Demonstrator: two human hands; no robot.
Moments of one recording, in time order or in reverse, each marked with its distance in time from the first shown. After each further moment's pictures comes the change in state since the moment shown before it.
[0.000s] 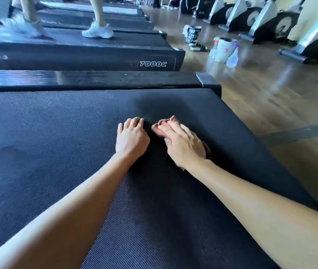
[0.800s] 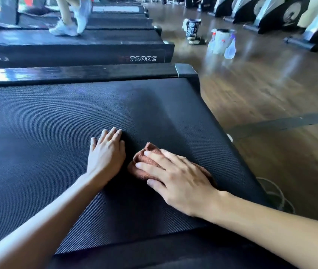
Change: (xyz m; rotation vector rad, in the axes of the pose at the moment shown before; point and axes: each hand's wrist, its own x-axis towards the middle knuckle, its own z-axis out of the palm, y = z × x) left_hand -0.106 0.081 -0.009 -0.032 -0.033 -0.142; right_hand -0.165 0.084 -0.074 0.037 -0.096 -0.399
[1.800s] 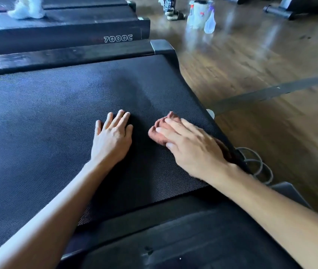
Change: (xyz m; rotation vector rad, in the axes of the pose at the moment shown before) left_hand -0.016 0.054 0.025 0.006 -0.043 0.173; right_hand -0.039 0.039 -0.021 -0.022 0.048 0.315
